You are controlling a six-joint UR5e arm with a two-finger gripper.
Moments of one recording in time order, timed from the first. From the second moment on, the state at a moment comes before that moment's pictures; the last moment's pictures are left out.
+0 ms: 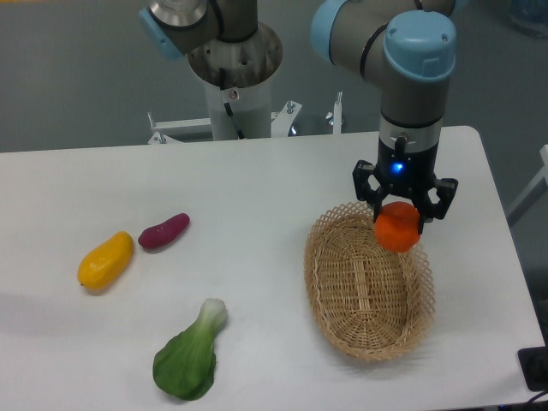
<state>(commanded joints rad) 2.64 -1.81 -1.54 -1.08 1.50 1.07</state>
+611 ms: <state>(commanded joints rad) 2.64 -1.81 -1.55 -1.08 1.50 1.07</state>
